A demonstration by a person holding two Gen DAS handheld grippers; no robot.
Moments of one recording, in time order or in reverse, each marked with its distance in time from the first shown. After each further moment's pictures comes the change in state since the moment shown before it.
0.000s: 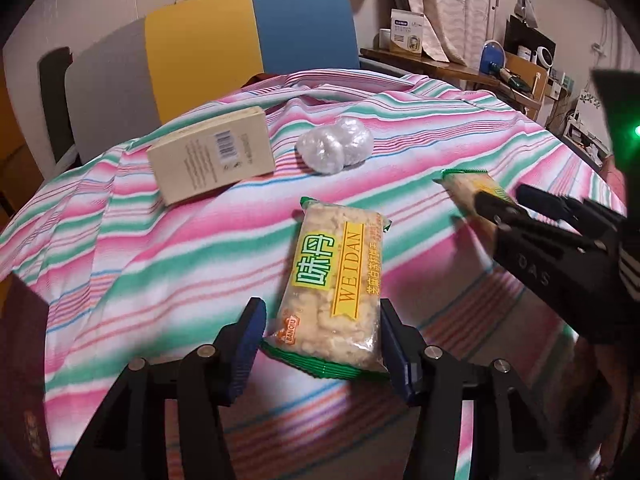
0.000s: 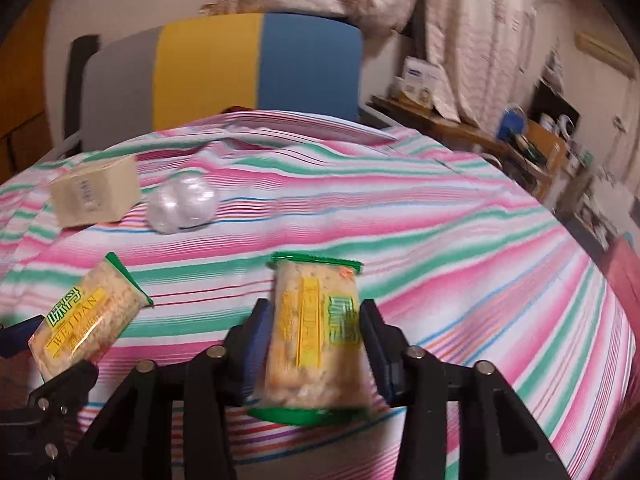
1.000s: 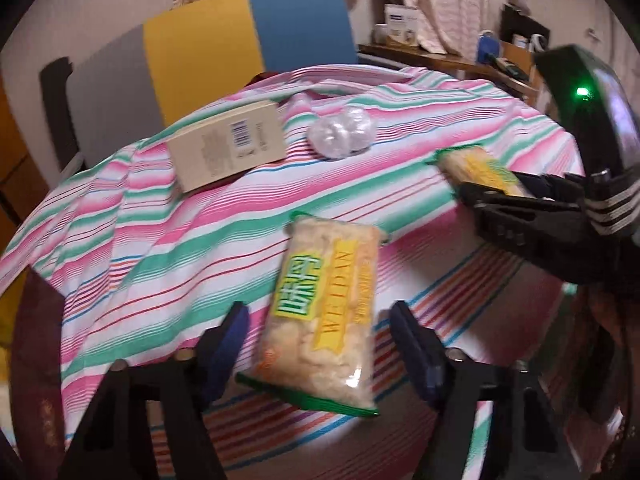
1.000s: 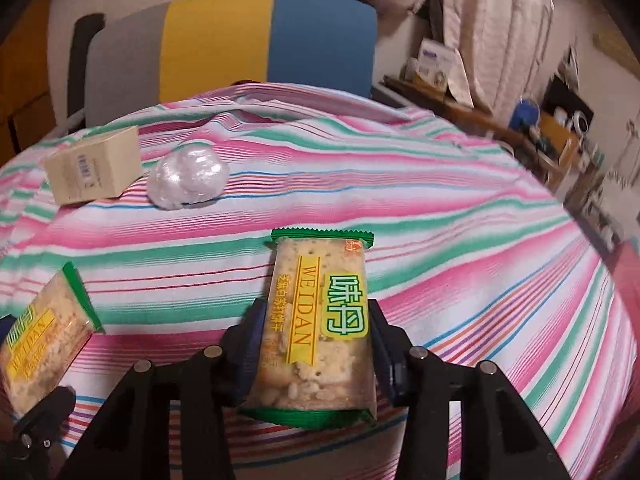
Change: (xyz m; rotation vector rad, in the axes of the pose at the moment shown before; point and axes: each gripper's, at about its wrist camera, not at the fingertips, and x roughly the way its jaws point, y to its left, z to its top) left arm -0.011 0.004 -0.014 0.045 0.002 0.020; right arm 0.017 0.011 0.002 -0.034 0.082 0.018
